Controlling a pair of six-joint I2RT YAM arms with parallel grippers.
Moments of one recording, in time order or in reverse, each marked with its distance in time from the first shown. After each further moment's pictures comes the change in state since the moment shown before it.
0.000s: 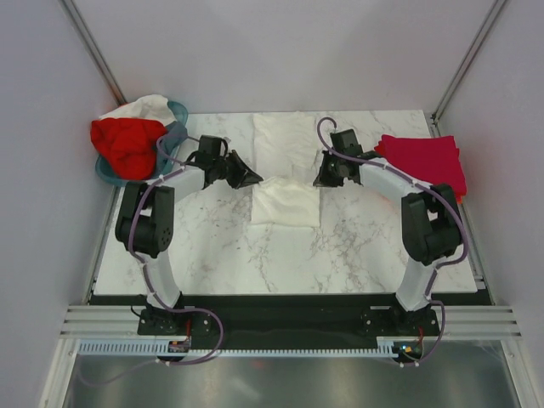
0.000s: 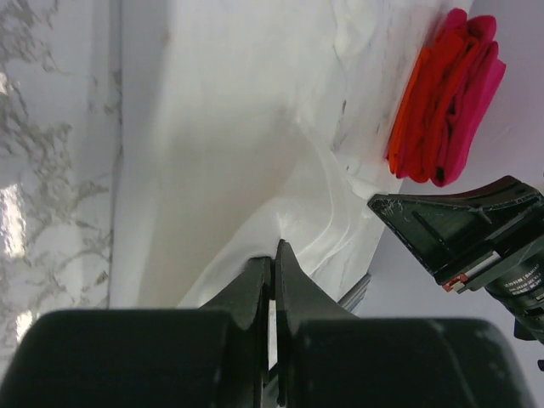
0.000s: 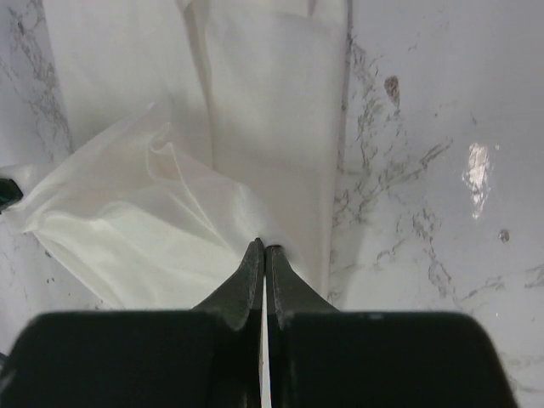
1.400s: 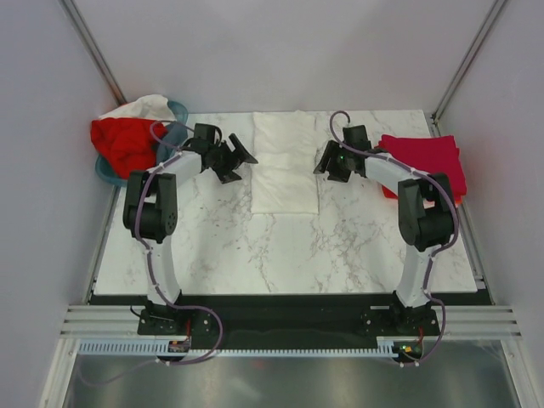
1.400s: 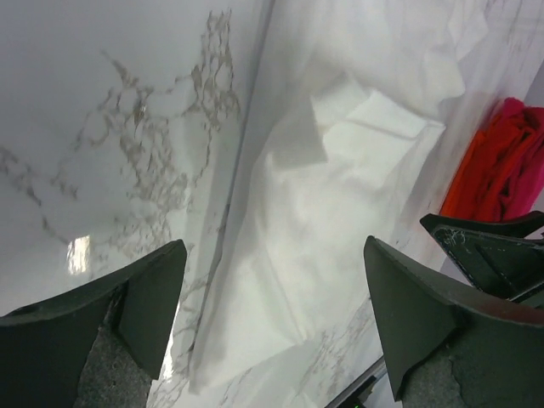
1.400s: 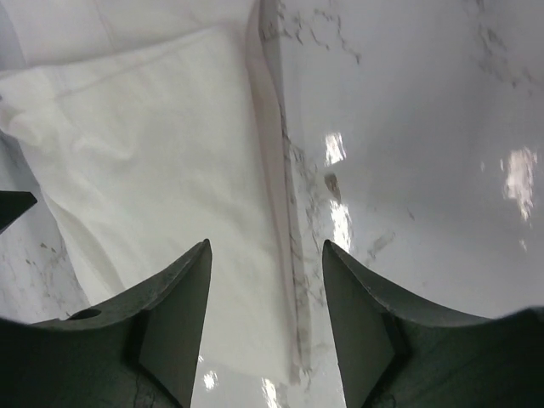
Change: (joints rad) left arm 0.079 0.248 0.333 -0.180 -0.117 0.128; right arm -0.122 0.224 0.156 0.095 -0.070 0.048
